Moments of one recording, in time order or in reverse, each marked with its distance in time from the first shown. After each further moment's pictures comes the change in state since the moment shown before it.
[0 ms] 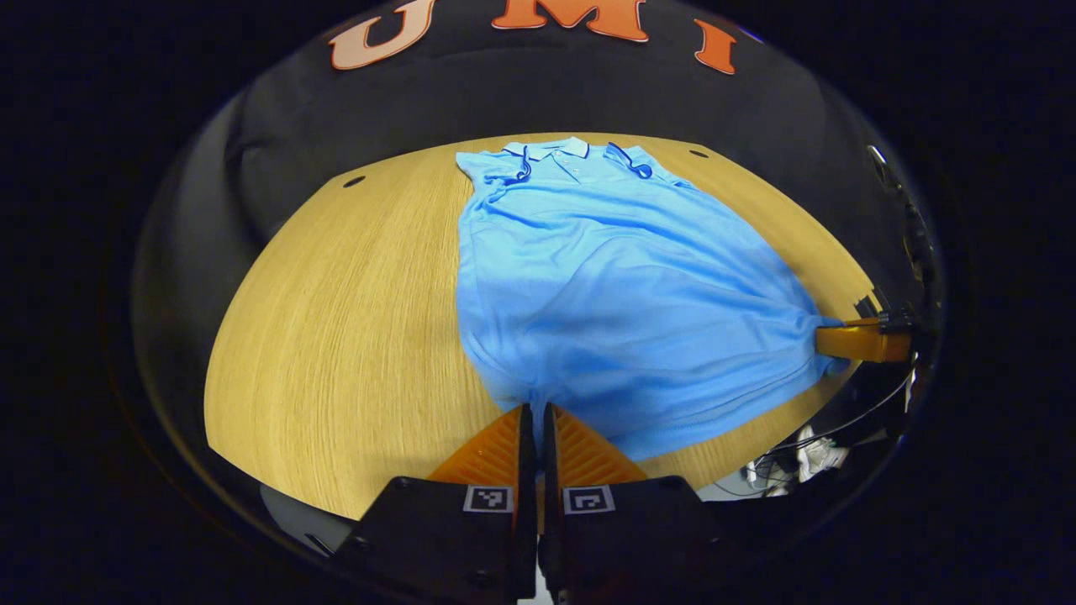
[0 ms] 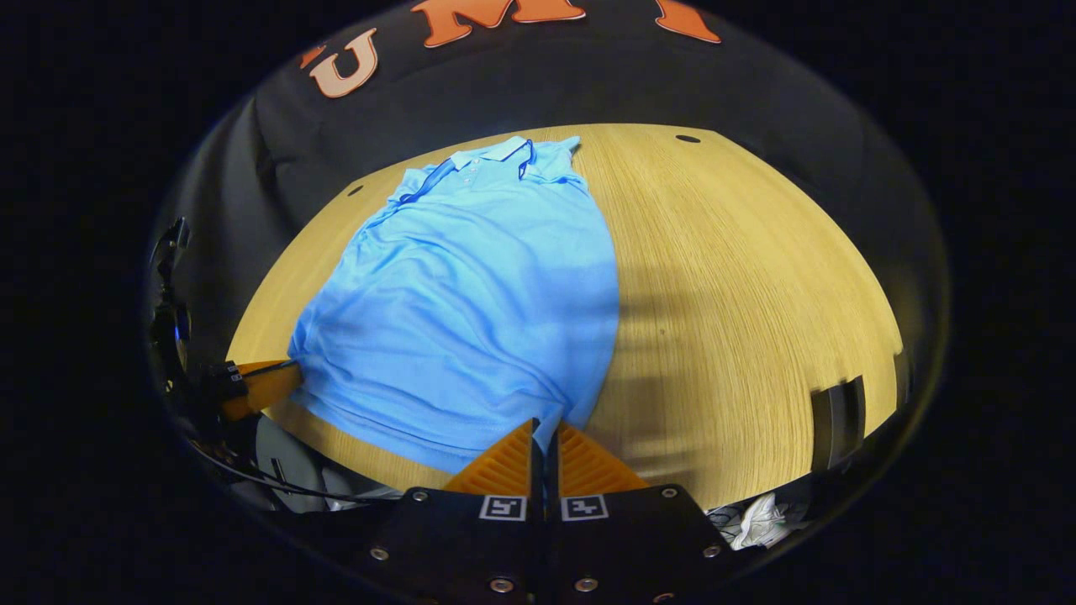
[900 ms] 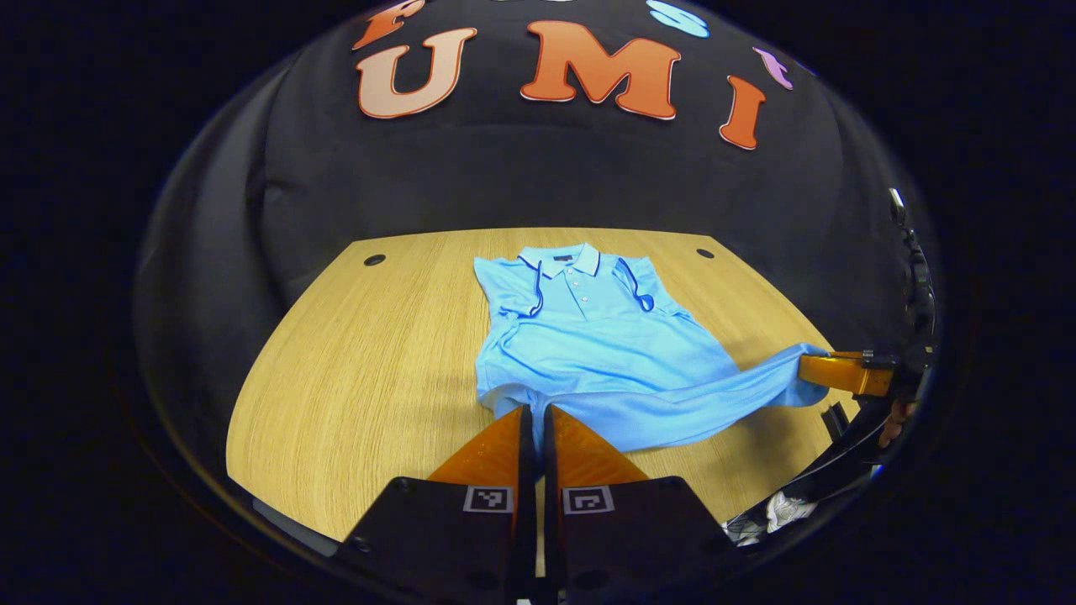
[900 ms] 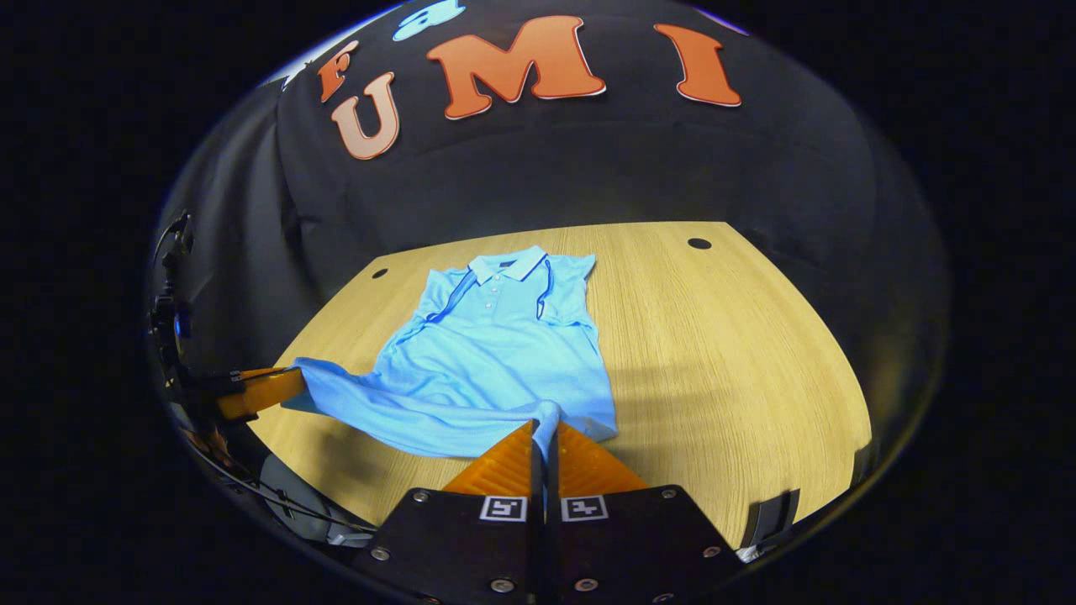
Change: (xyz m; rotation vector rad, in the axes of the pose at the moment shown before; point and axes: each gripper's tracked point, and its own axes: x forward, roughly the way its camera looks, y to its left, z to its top) left arm -0.044 0.012 0.149 -0.050 -0.254 0.011; right arm -0.036 0.000 0.140 -0.033 -0.265 0.032
